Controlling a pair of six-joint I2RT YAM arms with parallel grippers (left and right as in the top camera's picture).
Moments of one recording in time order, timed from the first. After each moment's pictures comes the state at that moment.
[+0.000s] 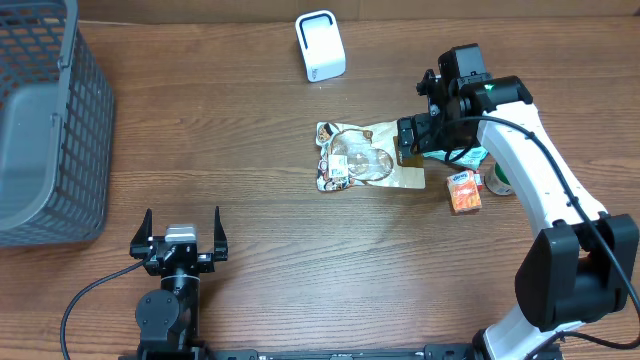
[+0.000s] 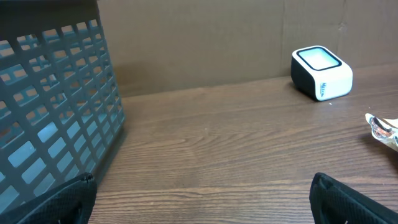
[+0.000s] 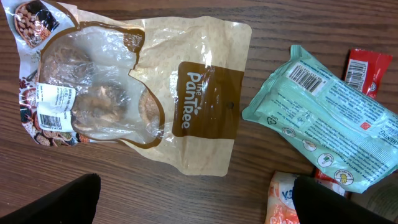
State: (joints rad) left arm -0.03 0.02 0.01 -0.07 -0.12 0.14; right arm 0.17 1.81 1.51 -1.00 -0.12 0.01
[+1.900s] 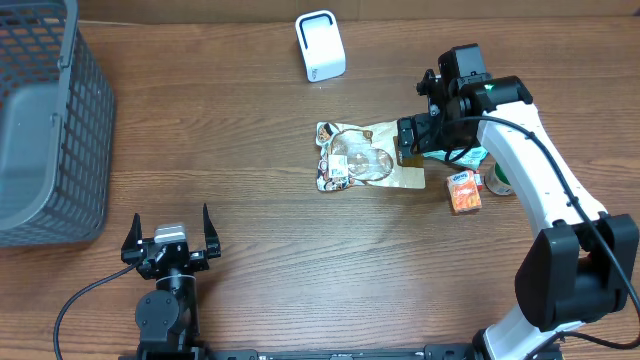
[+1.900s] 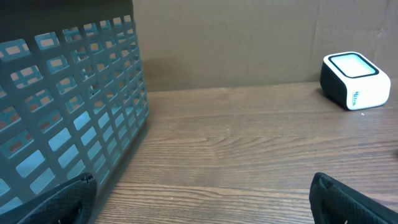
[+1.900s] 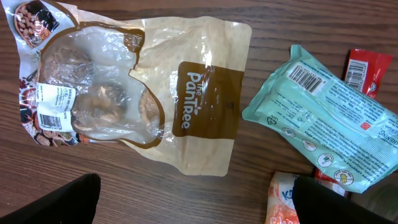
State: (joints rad) left arm -0.03 0.02 0.01 -0.06 -0.22 0.10; right arm 0.17 1.81 1.51 -1.00 -0.12 0.01
